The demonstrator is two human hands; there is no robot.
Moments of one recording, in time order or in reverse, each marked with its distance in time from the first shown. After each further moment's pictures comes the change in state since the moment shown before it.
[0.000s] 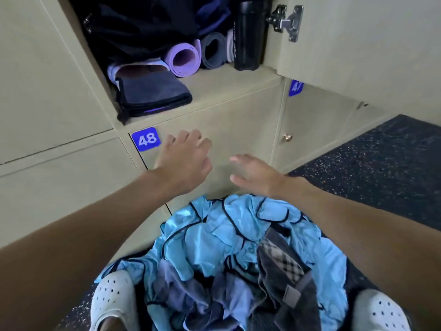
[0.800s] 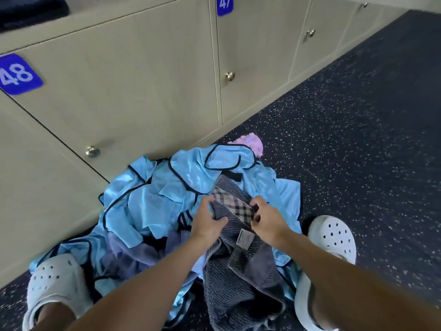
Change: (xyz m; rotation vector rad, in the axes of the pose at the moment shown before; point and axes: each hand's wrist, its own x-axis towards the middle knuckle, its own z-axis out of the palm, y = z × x) left_hand -0.108 0.212 0.225 -1.231 -0.485 -0.542; right_hand -0.193 0.147 0.154 0.228 0.006 0.608
